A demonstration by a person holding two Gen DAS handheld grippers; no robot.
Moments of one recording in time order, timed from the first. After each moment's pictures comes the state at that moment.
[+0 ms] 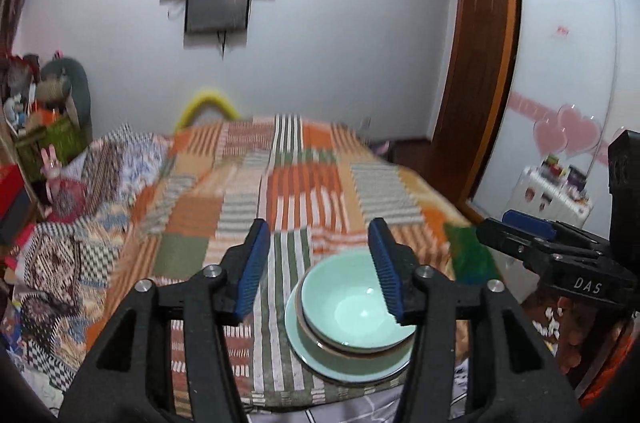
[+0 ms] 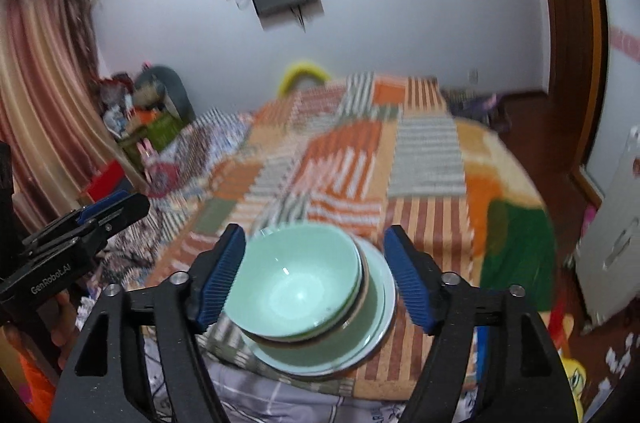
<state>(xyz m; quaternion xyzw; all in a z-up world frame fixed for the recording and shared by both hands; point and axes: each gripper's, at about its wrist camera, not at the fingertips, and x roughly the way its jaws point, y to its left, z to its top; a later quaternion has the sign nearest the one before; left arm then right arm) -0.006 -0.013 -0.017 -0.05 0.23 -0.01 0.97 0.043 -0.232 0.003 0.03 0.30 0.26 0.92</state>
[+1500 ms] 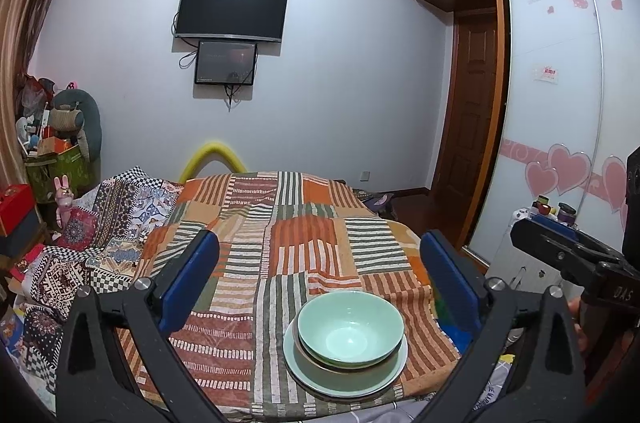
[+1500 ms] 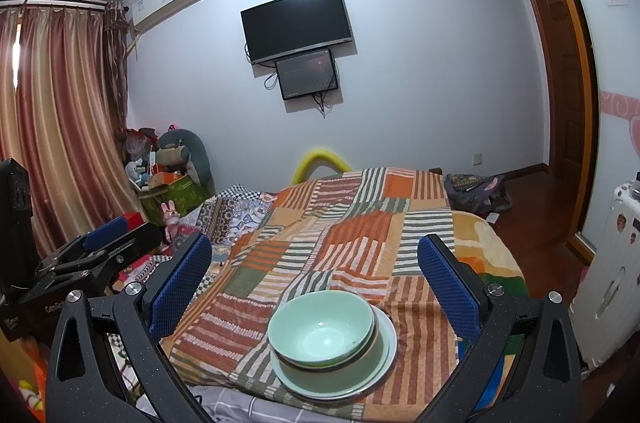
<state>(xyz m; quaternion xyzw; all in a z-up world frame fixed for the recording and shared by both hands) -0.061 -0.017 0.016 -0.05 0.14 0.00 0.99 -0.017 -0.238 0.050 0.04 0.17 0.27 0.95</state>
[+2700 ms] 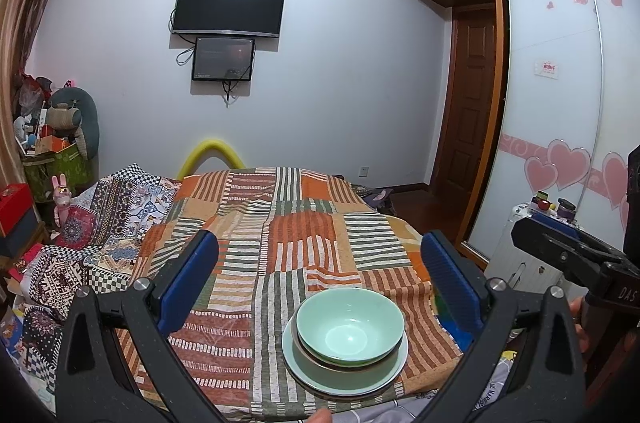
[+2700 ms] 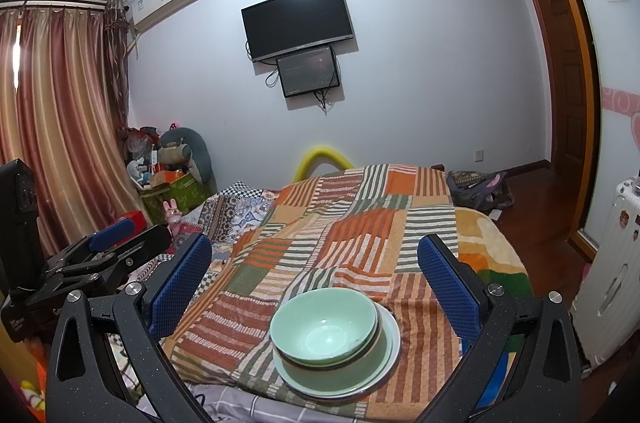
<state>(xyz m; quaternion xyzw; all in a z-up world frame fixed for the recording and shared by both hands) -0.057 -0.019 0.013 -0.05 0.15 0.00 0.99 -0.014 -0.238 0.051 0.04 0.18 0.27 0.94</state>
